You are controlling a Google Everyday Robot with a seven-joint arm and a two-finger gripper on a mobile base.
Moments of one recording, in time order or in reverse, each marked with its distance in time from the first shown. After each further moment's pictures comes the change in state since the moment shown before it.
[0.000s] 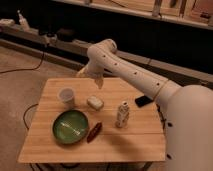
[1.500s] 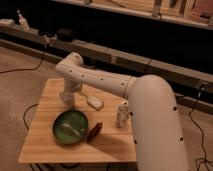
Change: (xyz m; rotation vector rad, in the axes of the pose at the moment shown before) arm -0.059 -0.044 0.098 -0.244 -0.015 -0.275
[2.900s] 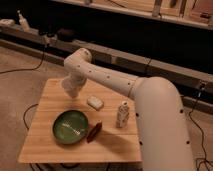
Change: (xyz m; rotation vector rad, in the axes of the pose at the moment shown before) arm 0.045 0.019 -0.039 0.148 0.073 0.243
